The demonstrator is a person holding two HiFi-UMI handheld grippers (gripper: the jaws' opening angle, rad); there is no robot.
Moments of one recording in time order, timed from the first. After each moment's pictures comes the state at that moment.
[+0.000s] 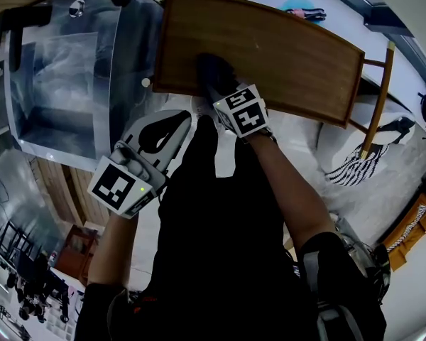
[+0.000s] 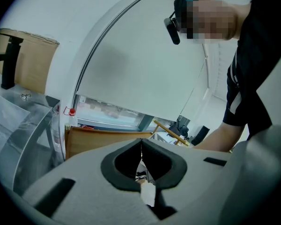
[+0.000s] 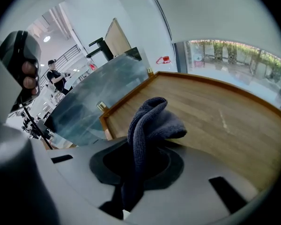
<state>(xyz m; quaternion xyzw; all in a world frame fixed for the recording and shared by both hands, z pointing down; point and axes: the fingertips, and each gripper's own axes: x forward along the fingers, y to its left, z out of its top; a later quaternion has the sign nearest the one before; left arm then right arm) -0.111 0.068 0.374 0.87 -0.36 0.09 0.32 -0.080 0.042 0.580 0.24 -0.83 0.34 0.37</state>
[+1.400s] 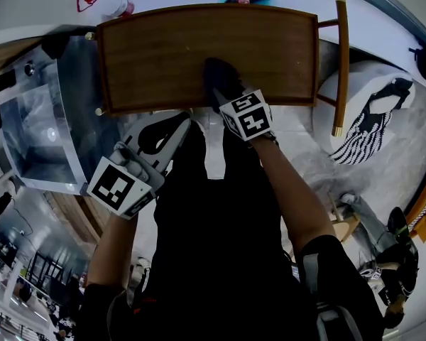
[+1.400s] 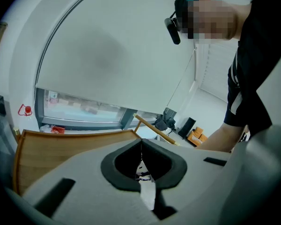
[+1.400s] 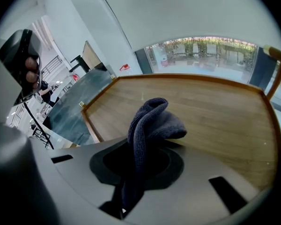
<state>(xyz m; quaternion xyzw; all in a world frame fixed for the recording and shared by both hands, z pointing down) 0.052 0.045 0.369 0.91 -0.26 0.12 0.31 0.108 0.037 0.586 0.33 -0.79 0.38 0.35</state>
